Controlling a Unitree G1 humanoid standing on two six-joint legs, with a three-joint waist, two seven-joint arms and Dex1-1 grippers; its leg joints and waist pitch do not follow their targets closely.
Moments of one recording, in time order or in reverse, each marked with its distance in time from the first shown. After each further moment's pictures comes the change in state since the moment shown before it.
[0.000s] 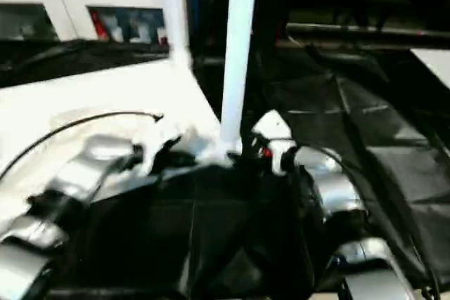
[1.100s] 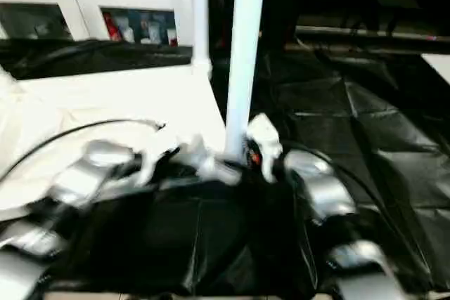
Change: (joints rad) left arm -0.036 -0.090 0.008 0.072 0.039 0.042 0.175; right arm -0.045 0.100 -0.037 0.074 -0.005 0.072 -0.217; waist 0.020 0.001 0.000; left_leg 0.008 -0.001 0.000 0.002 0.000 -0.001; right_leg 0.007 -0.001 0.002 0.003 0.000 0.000
